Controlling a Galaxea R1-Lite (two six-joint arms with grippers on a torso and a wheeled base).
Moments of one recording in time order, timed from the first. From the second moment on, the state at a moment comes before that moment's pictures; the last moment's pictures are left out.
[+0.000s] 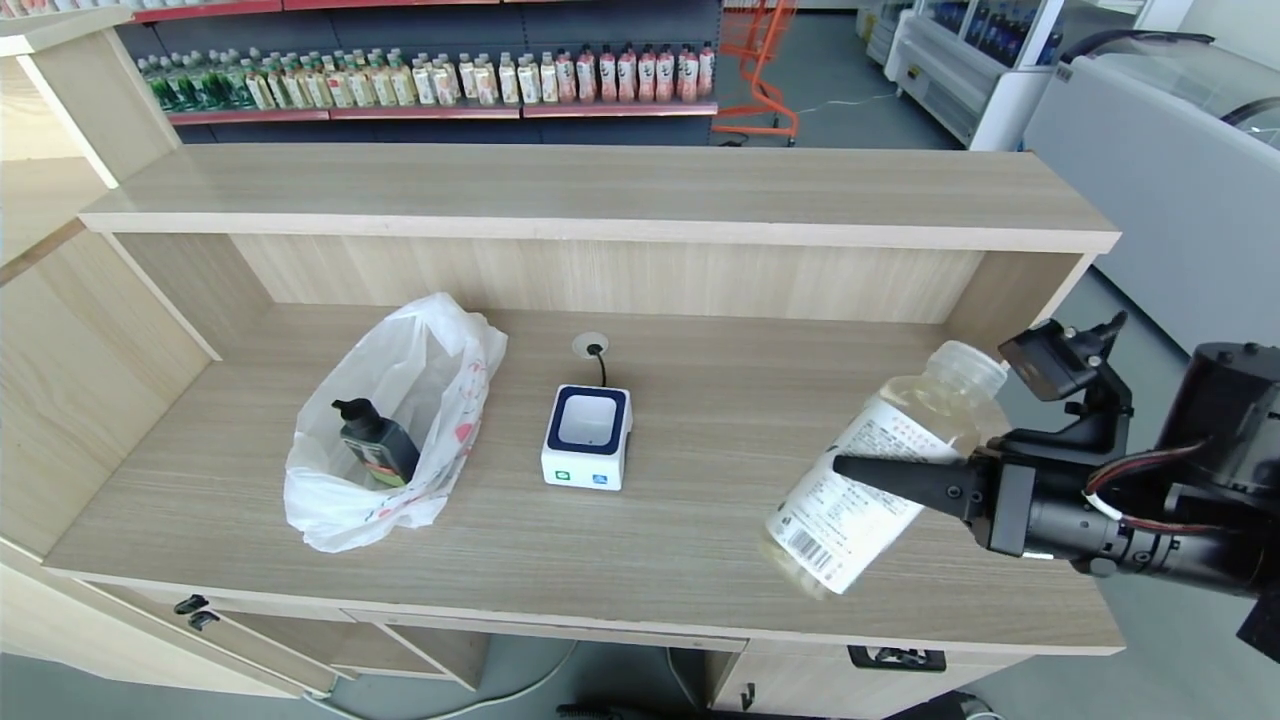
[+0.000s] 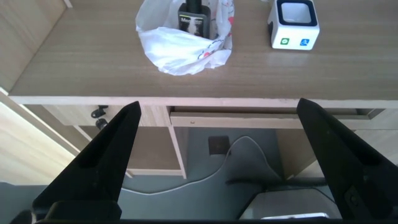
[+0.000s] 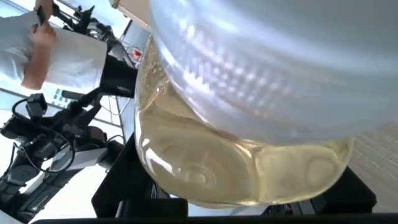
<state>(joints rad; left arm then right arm) 0.00 0.00 0.00 0.00 -0.06 0.03 0.34 1.56 -0.47 -1.01 0.79 0.44</state>
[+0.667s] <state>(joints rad) 0.00 0.00 0.00 0.00 -0.06 0.03 0.52 1.44 -0.50 -0.94 0.81 0.51</state>
